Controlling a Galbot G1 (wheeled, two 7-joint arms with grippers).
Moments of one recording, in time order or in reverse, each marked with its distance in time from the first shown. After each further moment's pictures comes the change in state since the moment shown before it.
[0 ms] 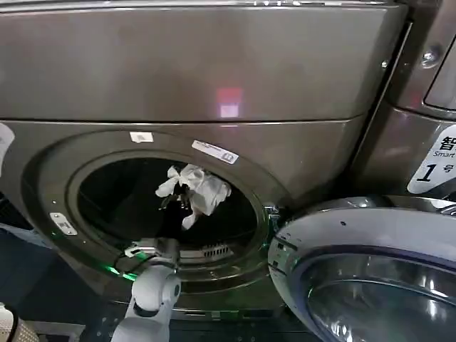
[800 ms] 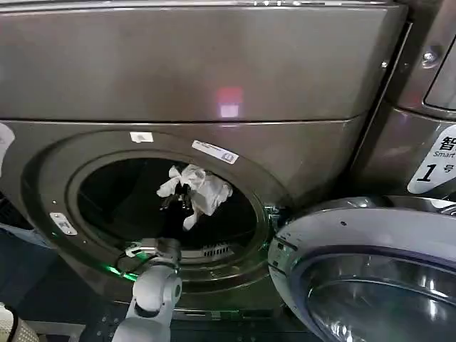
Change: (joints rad) left arm -0.004 -0.003 0.007 0.000 -0.003 0.005 0.001; right arm 0.008 0.004 0.002 0.005 0.005 -0.001 -0.012
